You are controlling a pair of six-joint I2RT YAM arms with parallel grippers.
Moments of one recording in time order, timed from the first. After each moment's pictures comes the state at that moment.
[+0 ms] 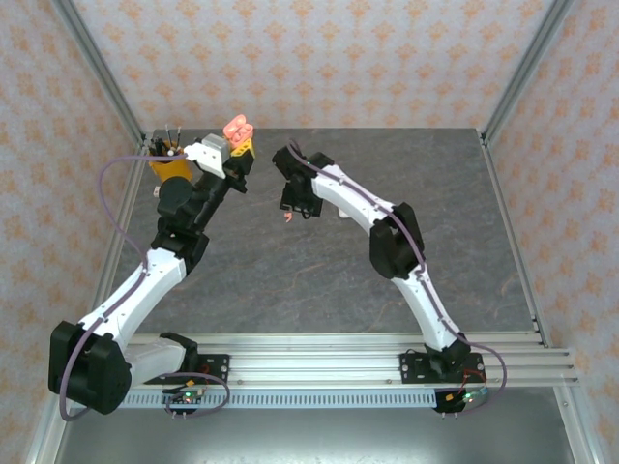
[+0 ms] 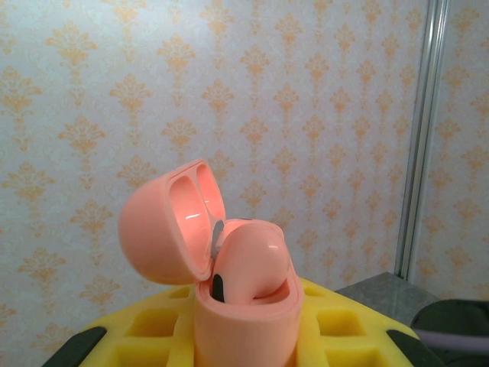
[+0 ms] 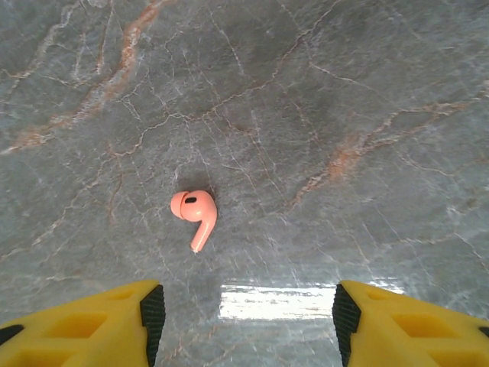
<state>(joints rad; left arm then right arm) -0.27 1.14 0.83 0.56 0.15 -0.04 0.71 2.43 2.30 -1.15 0.05 0.85</state>
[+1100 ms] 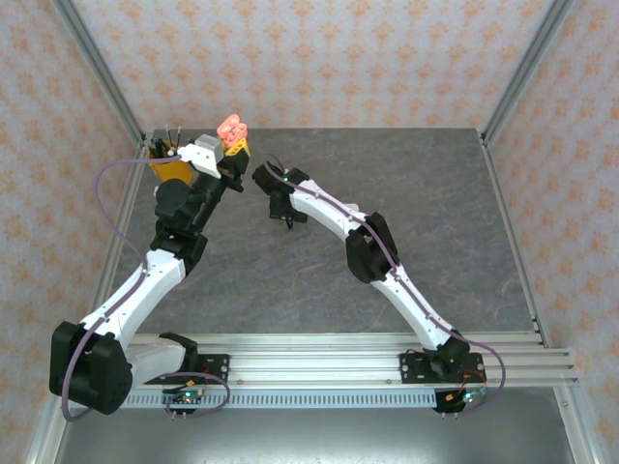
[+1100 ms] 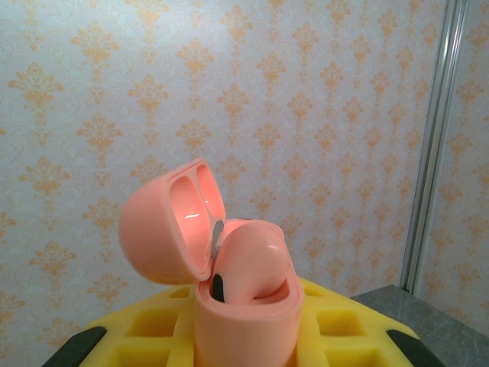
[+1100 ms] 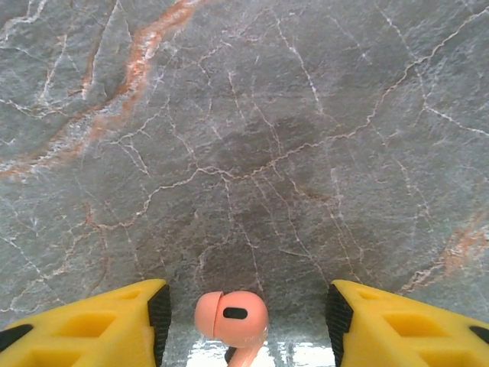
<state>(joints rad) -0.24 1.14 0.80 0.61 0.13 -0.08 0.78 2.67 2.52 -1.13 0.23 0.84</state>
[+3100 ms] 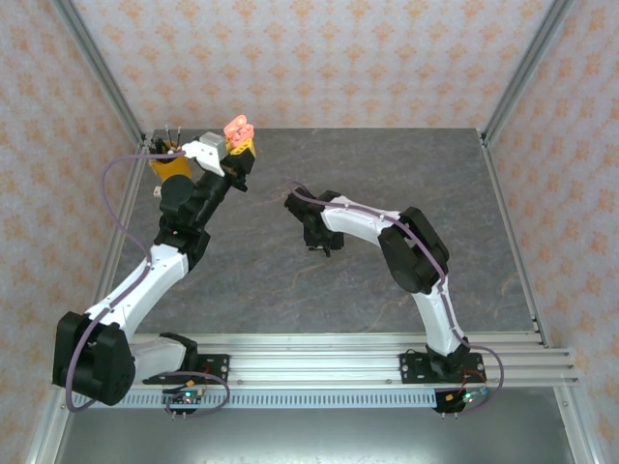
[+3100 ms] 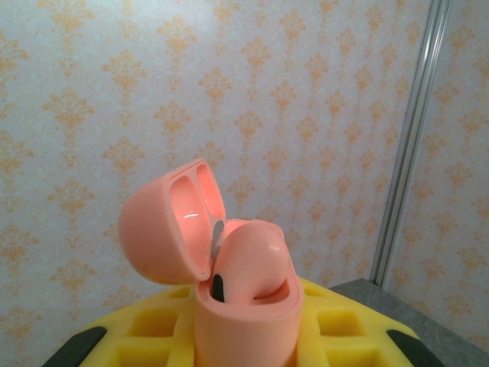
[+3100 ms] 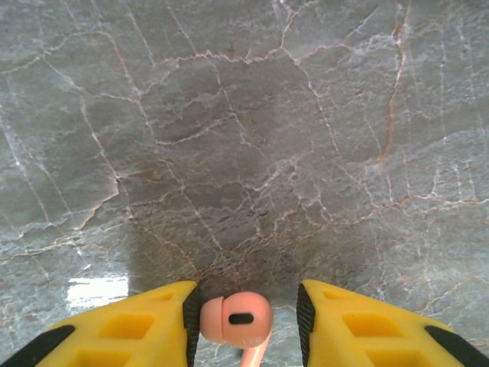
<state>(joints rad) -0.24 1.19 0.82 0.61 0.19 -0.15 0.76 2.14 1.61 -0.92 0.20 0.73</state>
